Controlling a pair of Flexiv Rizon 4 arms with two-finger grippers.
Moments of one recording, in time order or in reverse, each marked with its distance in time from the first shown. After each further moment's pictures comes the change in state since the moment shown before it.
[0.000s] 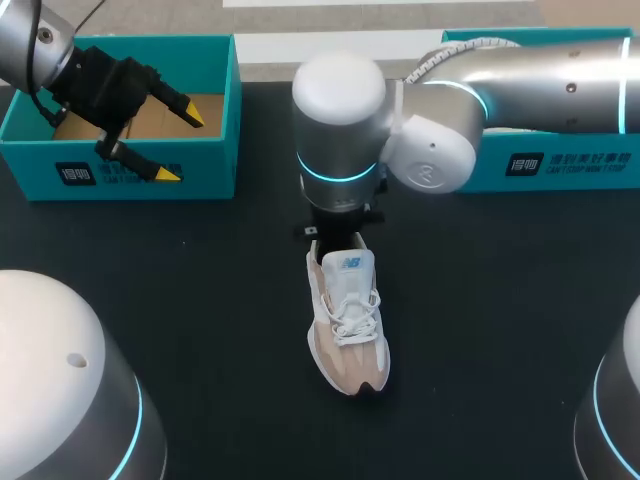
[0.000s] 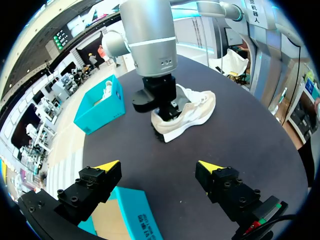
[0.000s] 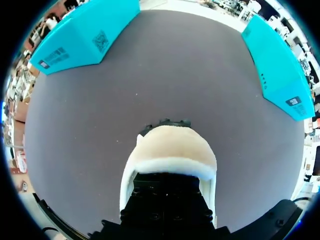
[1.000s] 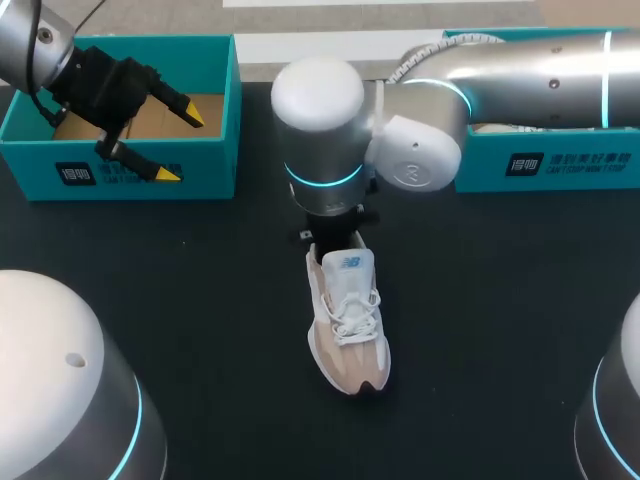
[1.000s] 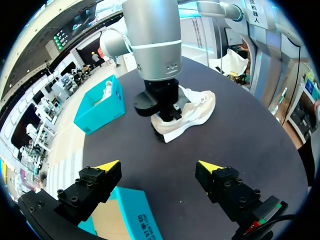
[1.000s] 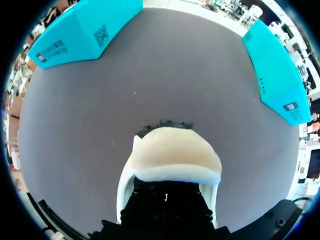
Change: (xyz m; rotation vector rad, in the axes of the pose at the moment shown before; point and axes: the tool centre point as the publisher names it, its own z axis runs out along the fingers) left arm 0.000 0.000 0.000 0.000 0.000 0.000; right arm -0.002 0.004 0.008 -0.011 -0.061 -0.028
